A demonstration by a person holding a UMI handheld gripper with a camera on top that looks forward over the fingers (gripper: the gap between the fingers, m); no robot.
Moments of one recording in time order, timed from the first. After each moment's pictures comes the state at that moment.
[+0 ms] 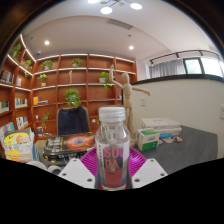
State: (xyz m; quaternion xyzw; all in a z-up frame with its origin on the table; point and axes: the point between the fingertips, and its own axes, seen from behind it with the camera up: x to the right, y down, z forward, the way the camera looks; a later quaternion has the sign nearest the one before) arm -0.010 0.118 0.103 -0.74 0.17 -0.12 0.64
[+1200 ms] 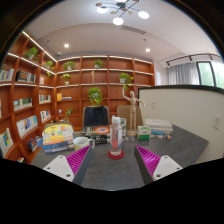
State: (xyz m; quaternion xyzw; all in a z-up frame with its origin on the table) arm -0.093 -0.125 0.175 -0.77 0.07 -0.05 0.63
